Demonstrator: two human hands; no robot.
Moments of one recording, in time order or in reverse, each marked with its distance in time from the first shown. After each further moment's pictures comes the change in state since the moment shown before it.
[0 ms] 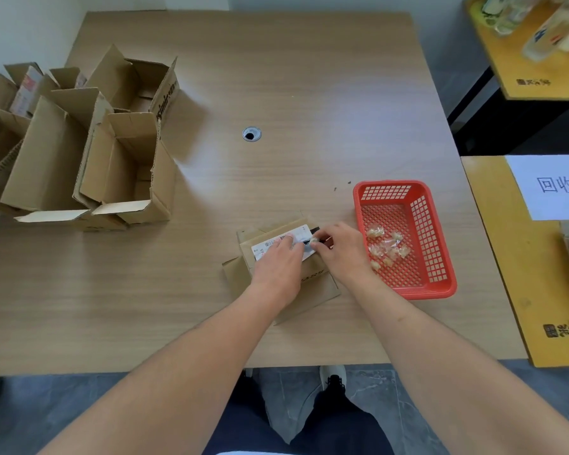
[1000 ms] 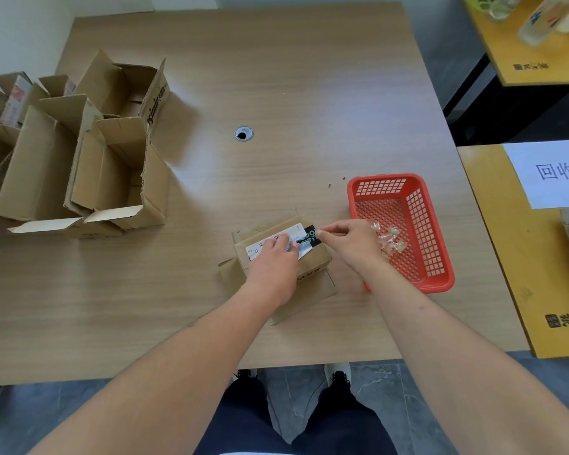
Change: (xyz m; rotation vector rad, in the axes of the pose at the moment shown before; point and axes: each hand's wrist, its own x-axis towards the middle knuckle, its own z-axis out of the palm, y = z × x) left_hand 0.010 -0.004 0.010 0.130 -0.081 0.026; right_hand 0.010 0.022 -0.015 0.406 -0.017 0.287
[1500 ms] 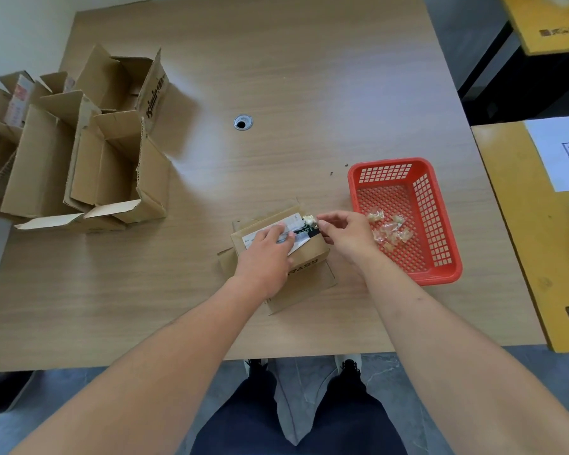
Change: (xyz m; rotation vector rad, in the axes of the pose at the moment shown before) left_hand -0.006 -0.006 -0.009 -0.019 -0.004 -0.010; right_hand 0.006 0.014 0.009 0.281 -0.079 0.119
